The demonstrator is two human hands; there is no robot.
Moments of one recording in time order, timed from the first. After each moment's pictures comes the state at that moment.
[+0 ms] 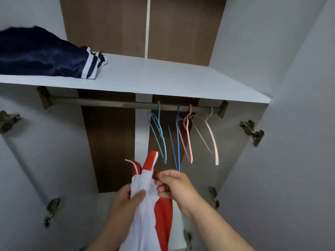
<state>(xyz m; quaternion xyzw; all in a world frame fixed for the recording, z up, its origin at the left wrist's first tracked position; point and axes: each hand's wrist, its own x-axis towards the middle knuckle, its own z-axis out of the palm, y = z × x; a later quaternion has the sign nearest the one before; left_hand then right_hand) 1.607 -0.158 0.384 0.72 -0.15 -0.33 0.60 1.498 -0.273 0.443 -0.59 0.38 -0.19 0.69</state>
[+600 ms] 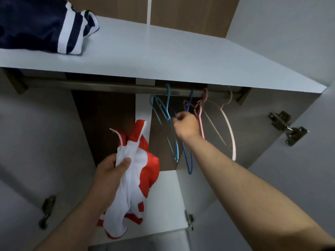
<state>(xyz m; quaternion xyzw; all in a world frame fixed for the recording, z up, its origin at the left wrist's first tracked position) 1.728 -0.197 0.385 0.69 -0.19 -0.34 0.61 1.635 -0.442 0.449 -0.75 0.49 -0.29 0.34</state>
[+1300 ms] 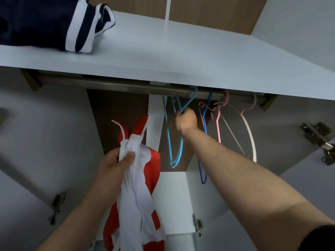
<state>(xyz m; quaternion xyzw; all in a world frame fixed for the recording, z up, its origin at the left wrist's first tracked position) 1.748 -0.209 0.400 0.69 -0.17 -0.28 0.64 1.707 -0.470 0.436 -0.74 0.48 -0.29 0.38</state>
